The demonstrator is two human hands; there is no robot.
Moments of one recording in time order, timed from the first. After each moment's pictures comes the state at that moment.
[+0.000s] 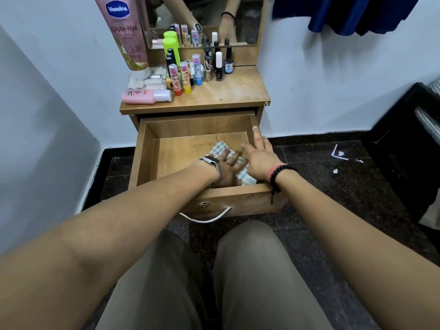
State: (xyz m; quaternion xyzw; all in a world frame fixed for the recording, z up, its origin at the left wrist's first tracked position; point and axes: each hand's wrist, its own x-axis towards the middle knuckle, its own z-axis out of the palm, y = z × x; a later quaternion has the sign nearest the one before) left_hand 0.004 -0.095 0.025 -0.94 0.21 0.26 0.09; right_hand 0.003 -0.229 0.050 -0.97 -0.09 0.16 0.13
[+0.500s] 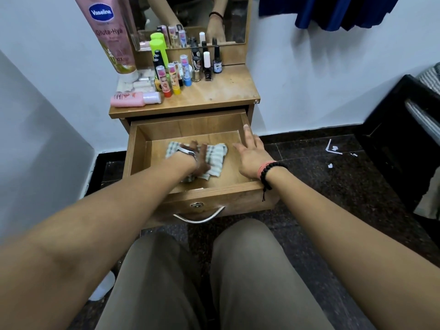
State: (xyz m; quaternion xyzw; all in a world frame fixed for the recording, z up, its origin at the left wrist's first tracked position) left_hand 0.022 -0.053 0.033 -0.96 0.04 0.25 0.09; right_hand 0.004 -0.230 0.048 -0.97 -0.10 0.17 0.12
